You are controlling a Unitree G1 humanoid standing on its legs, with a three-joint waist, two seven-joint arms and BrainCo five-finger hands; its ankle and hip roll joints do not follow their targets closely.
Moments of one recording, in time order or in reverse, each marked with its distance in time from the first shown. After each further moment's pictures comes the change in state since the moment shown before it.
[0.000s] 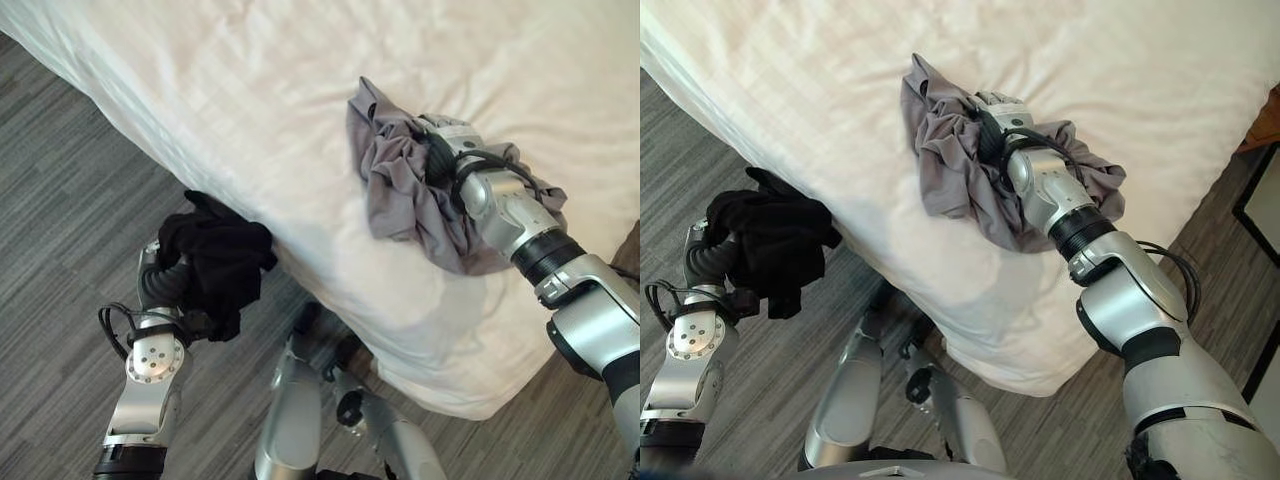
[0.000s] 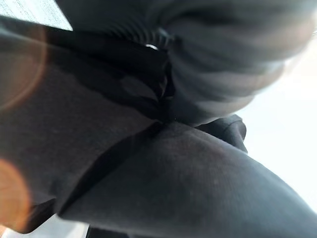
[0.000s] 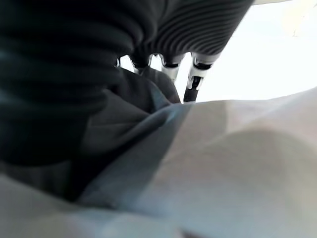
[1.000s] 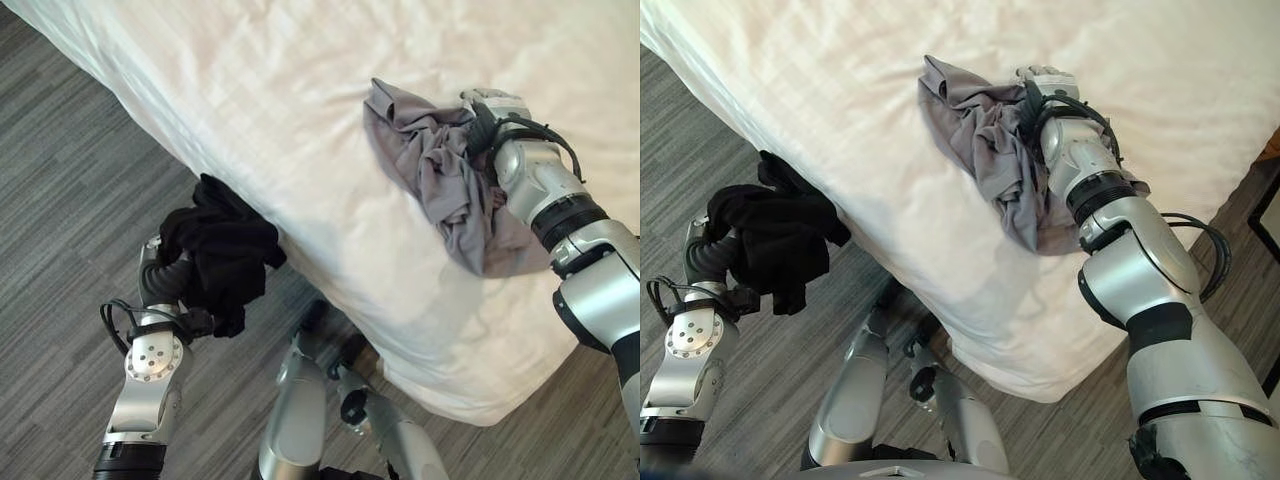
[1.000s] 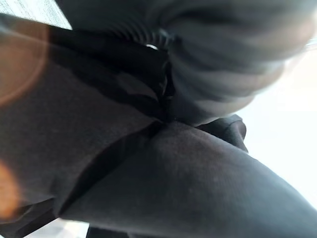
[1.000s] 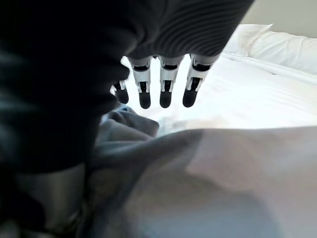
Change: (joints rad) left arm -0.021 0.009 -0.011 -0.004 -0.041 -0.029 -0.025; right arm -0.189 -0.025 0.049 0.457 0.080 0.002 -0.069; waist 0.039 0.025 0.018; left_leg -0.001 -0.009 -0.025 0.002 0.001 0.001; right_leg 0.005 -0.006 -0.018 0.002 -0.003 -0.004
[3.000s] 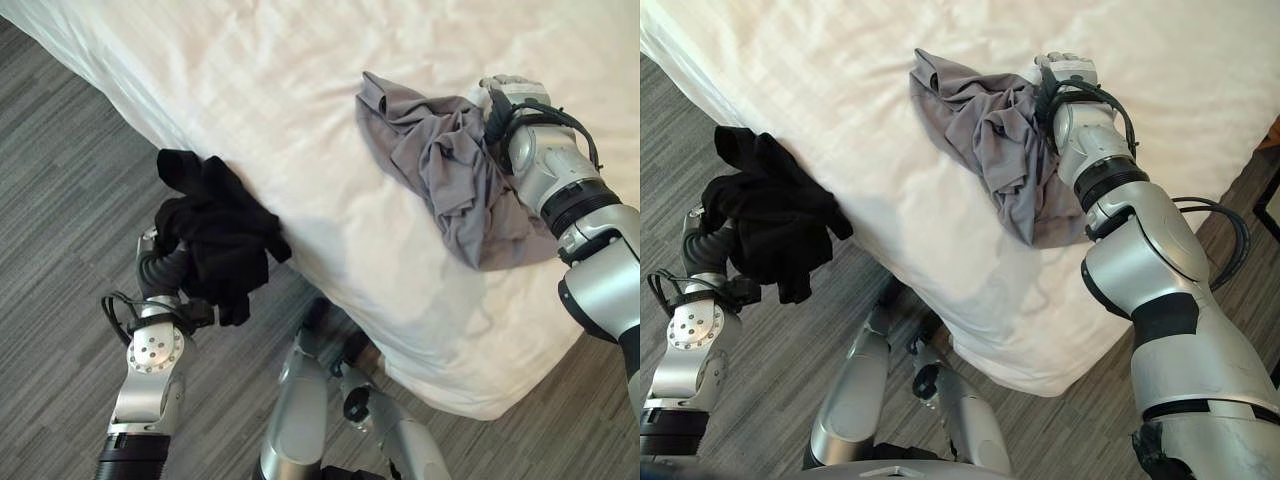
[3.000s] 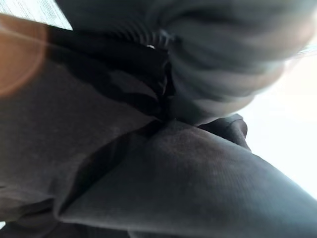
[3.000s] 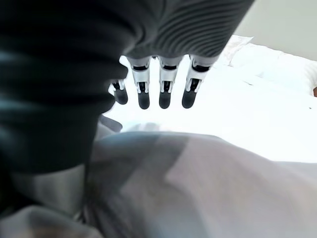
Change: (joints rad) left arm -0.037 -0.008 0.003 0.000 -0.036 -0.002 0.021; right arm -0.075 -0.013 0.079 -0.003 0.002 0.028 0.020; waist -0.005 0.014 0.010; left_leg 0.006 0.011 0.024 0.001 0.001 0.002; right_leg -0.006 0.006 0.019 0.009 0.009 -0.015
